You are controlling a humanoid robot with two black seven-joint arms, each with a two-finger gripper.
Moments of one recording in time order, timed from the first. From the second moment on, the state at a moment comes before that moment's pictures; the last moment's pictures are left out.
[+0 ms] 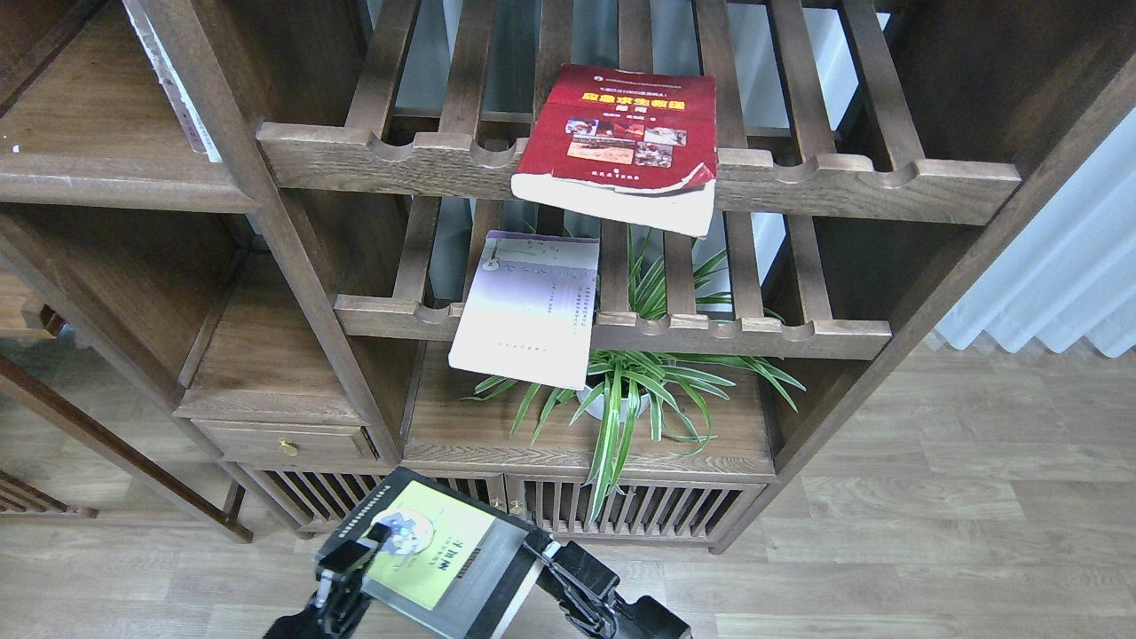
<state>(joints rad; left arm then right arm) 0.30 0.25 -0.93 -1.16 -0.29 -0.49 -0.05 -0.04 -0.02 0.55 0.96 0.27 0.58 0.04</state>
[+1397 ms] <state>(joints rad) 0.45 0.93 -1.82 -1.49 -0.27 -0.49 0.04 -0.07 0.01 0.57 0.91 0.24 0.58 0.03</state>
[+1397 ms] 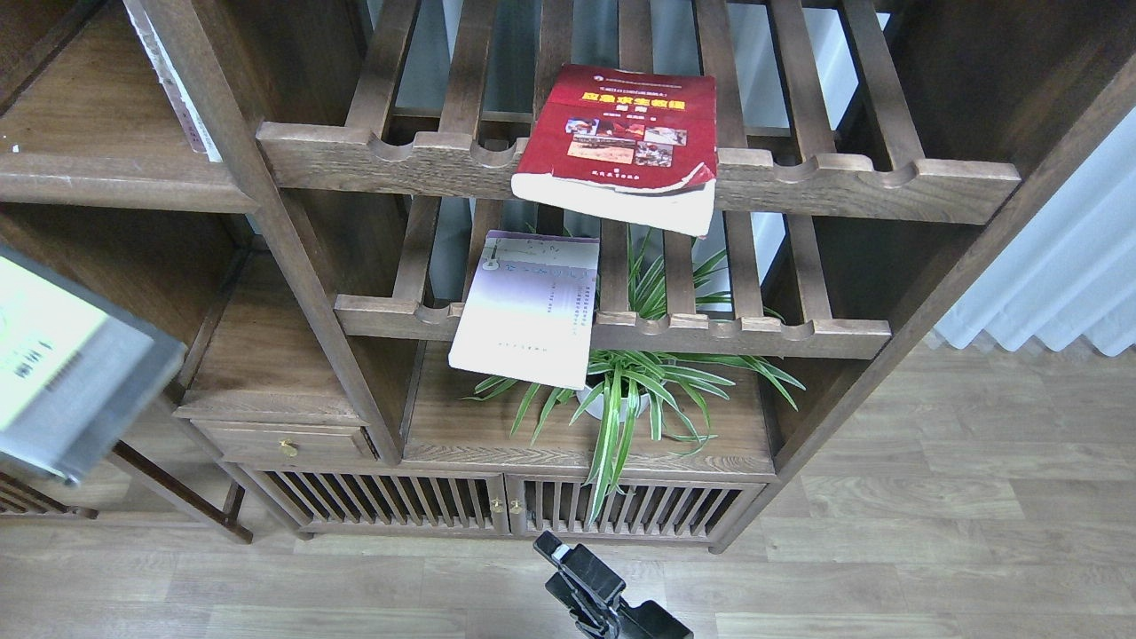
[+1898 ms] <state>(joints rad) -0.10 0.96 -1.82 -1.35 0.16 -0.49 0.14 -0.07 0.01 0.58 0.91 0.24 0.58 0.03</state>
